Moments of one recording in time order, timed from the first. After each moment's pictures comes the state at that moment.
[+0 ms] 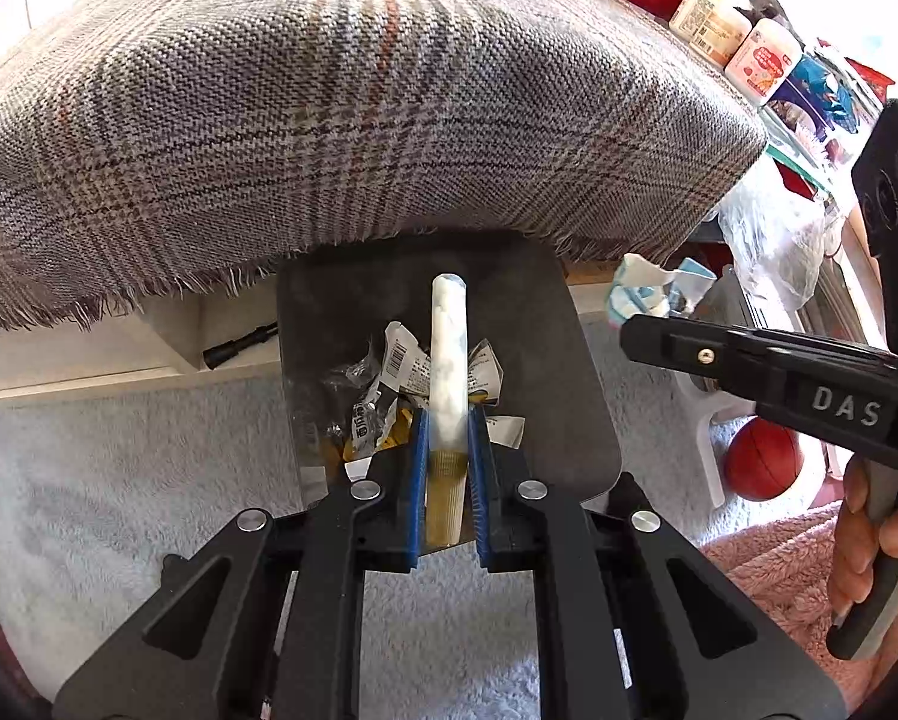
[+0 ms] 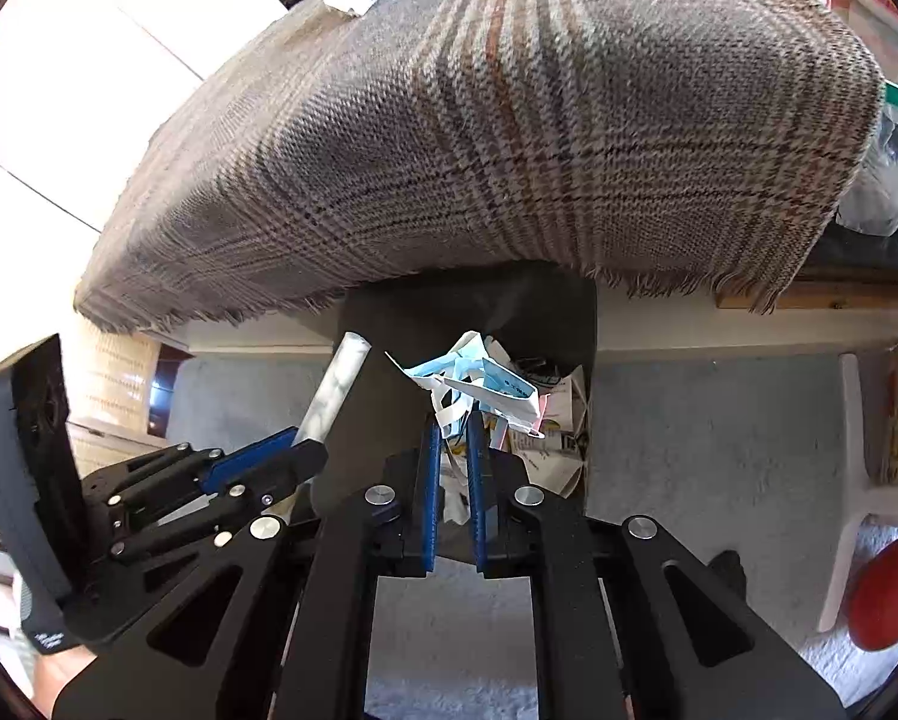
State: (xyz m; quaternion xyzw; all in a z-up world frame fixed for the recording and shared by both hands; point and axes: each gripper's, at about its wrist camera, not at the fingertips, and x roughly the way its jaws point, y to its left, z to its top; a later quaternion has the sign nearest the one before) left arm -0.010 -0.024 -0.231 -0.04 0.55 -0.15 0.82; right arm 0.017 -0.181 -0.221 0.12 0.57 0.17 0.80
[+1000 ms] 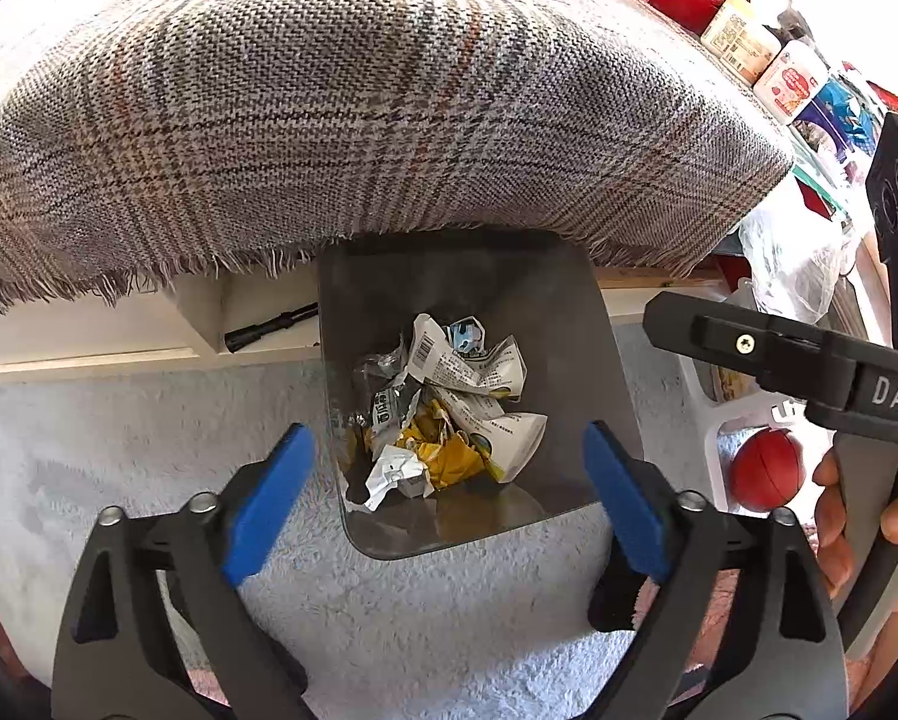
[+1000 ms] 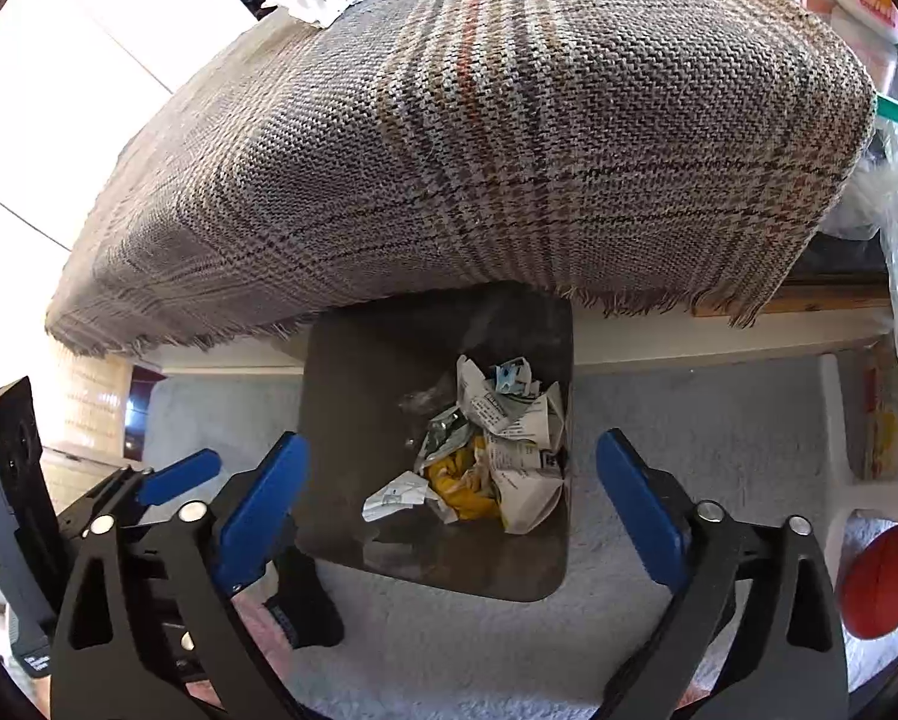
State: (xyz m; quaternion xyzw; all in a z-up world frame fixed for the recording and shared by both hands) left arm -0.012 -0.004 -0.233 -0.05 0.55 -0.13 0.82; right arm 0.027 -0.180 -0.224 0.12 0.56 0.14 0.81
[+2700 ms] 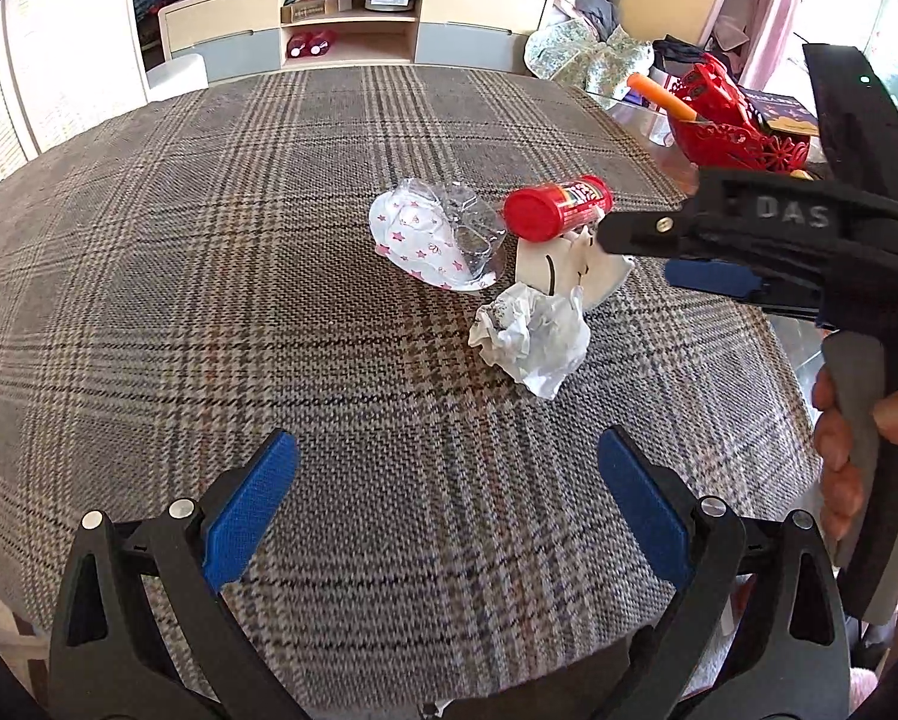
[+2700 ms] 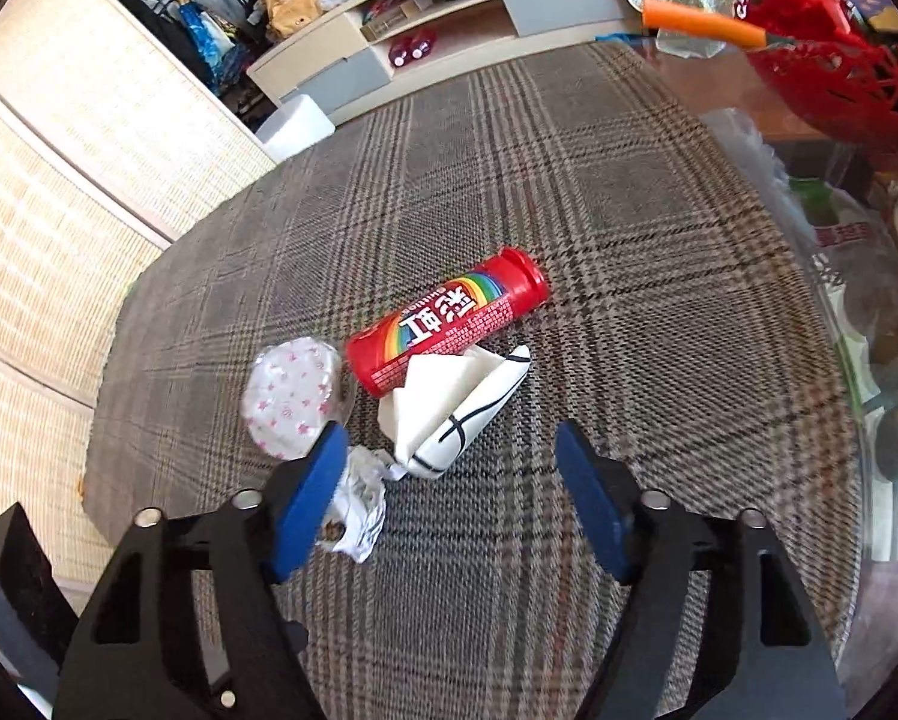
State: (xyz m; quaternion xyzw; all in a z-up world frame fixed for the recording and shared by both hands) left arm 0.194 0.002 -0.122 -0.03 0.49 -0.11 0.86; right arm 0.269 -0.172 -0.120 0.16 0.52 0.12 0.83
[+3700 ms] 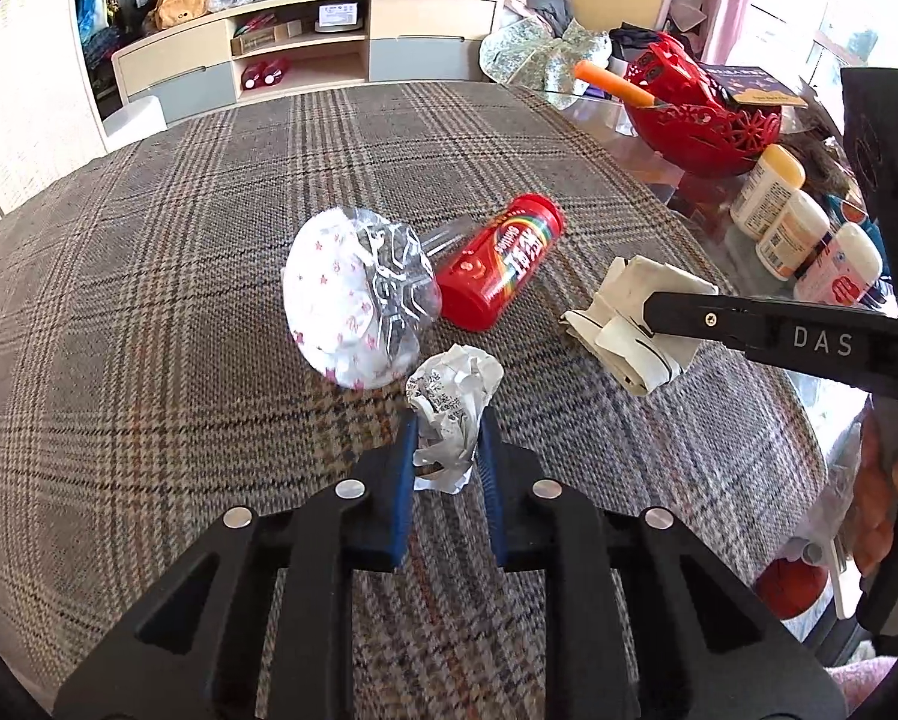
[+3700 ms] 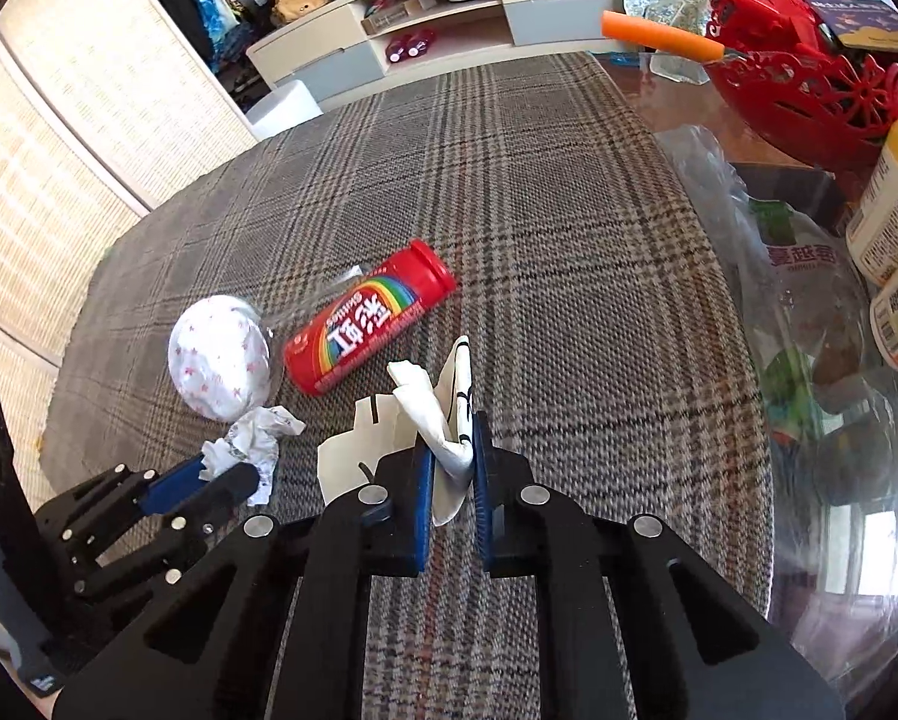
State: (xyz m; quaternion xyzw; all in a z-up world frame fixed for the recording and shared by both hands) left arm 0.210 -0.041 -0.124 0.02 0.47 -0.14 0.87; right arm 0.247 -0.209 -0.122 0.10 0.52 0.12 0.84
